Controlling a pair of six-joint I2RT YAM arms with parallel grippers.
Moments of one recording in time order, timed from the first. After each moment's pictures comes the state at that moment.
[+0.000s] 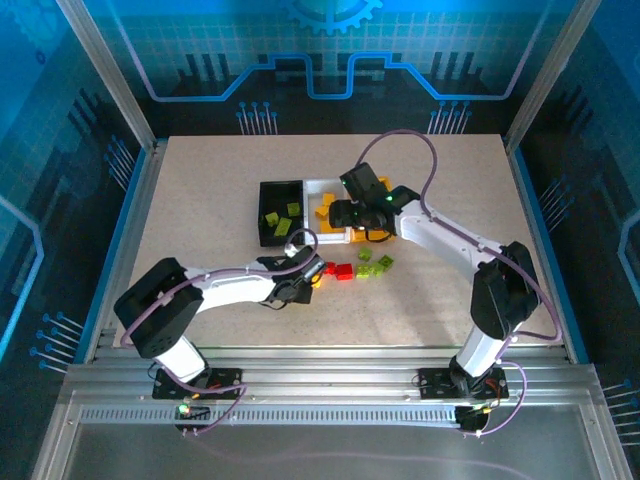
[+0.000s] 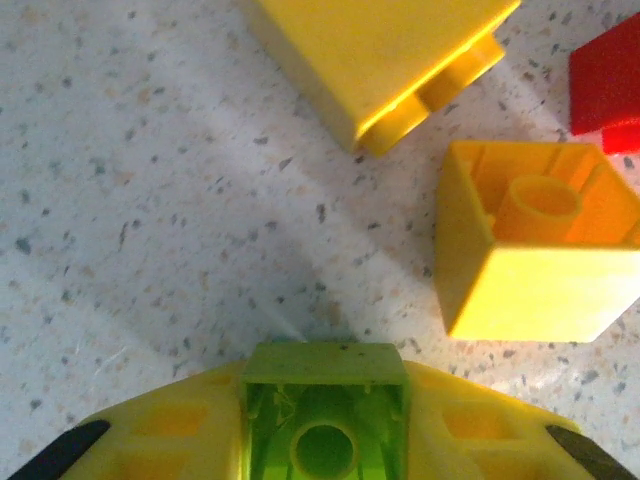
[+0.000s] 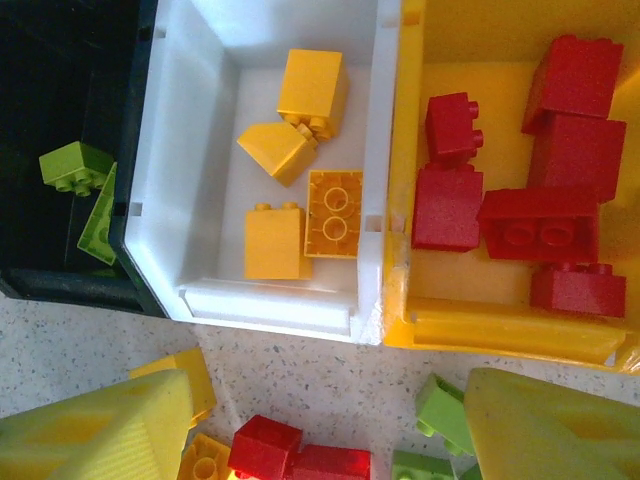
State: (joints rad) left arm -0.81 1.60 0.81 -0.45 -0.24 -0.68; right arm 0.62 1.69 1.40 -0.67 0.13 0.54
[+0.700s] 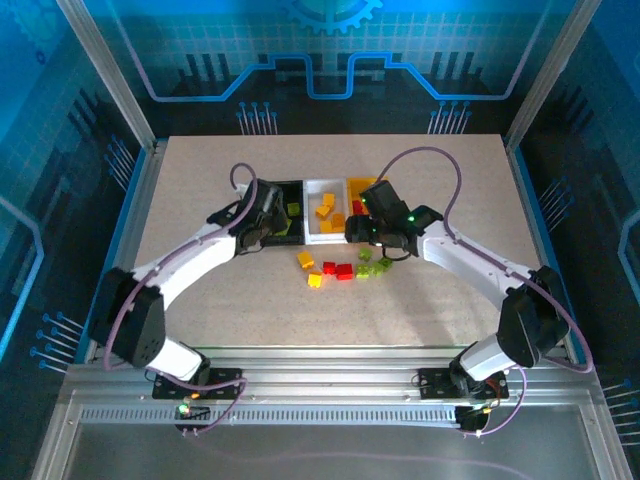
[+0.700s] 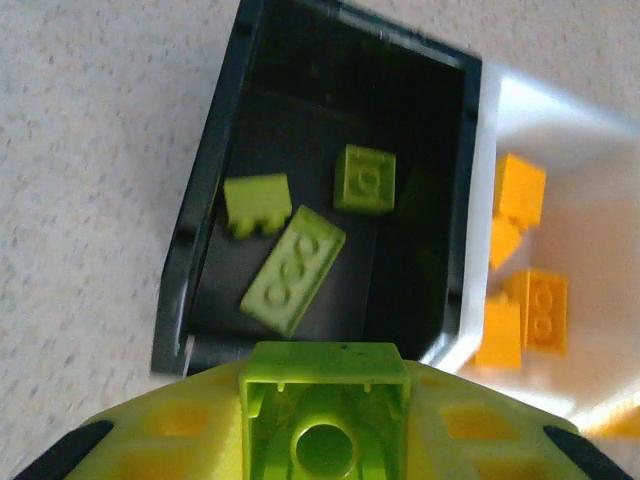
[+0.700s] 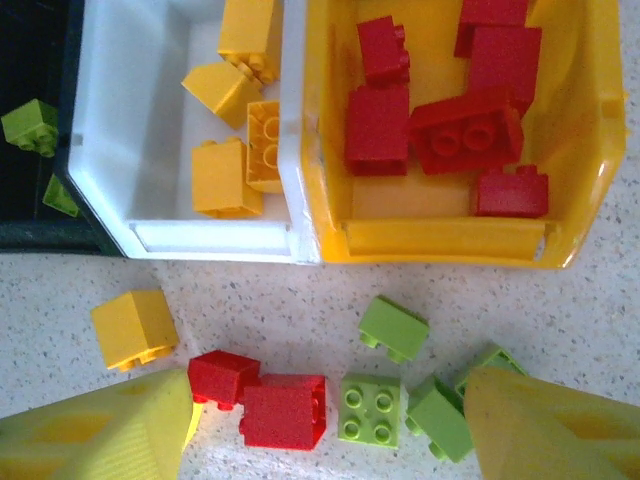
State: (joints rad) left arm -0.43 1.52 1.08 -0.43 -0.23 -0.77; right arm 0.61 1.49 1.17 -0.64 0.13 0.58
